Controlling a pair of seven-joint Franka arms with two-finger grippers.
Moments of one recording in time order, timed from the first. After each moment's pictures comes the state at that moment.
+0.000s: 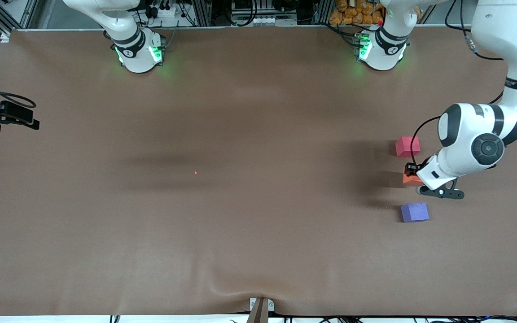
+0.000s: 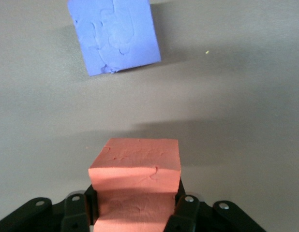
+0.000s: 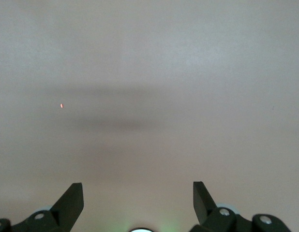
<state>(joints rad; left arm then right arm) 0.11 0.40 -0.13 -2.01 0.13 2.29 0.05 0.01 0.14 -0.09 -1.38 0.05 1.39 -0.13</state>
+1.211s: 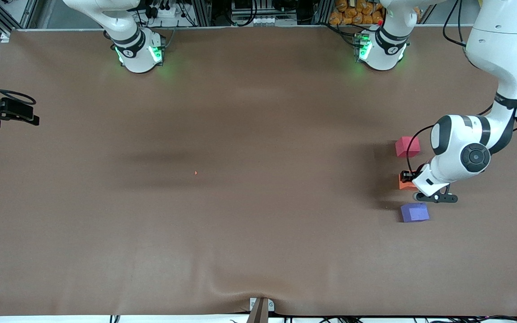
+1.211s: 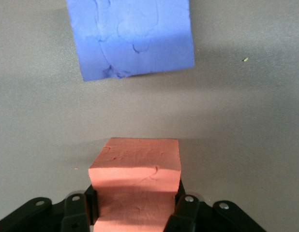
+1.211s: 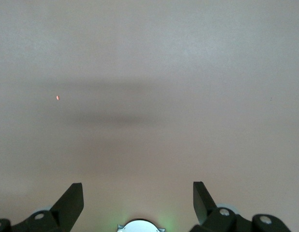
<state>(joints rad) 0.13 0.49 -0.13 -2.01 0.16 2.39 -0.03 0.01 0.14 -0.09 -1.38 0.04 1.36 -0.13</state>
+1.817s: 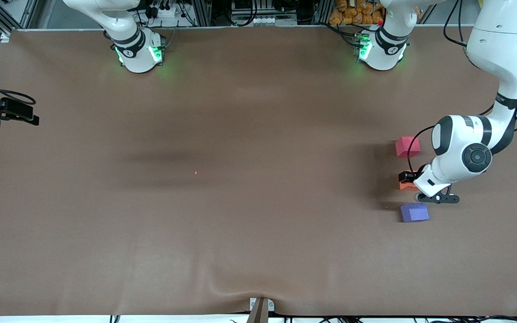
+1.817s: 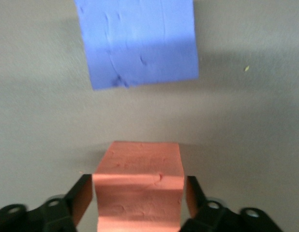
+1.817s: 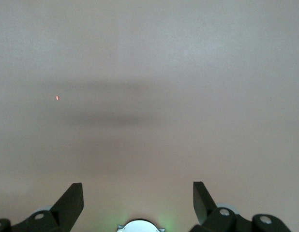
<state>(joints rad) 0.13 0.49 -0.13 -1.99 0.16 2.39 -0.03 0.01 0.14 -0.09 -1.38 0.04 1.36 -0.13</state>
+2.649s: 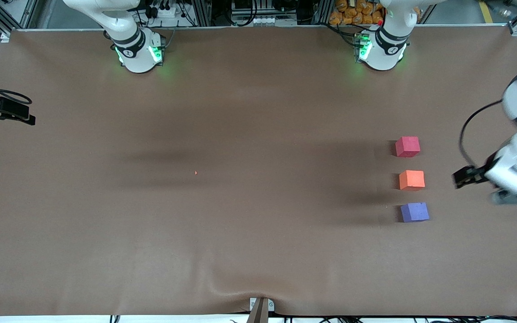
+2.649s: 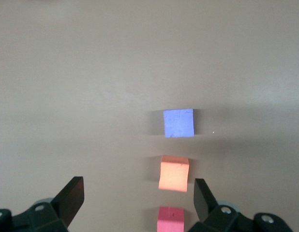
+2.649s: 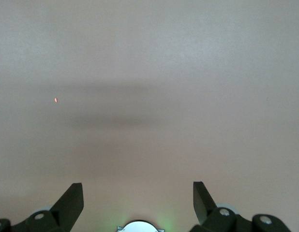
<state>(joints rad) 0.13 0.22 -0.14 -1.60 0.16 1.92 -0.04 0.01 0.14 -0.10 -1.37 0.04 1.36 -0.13</state>
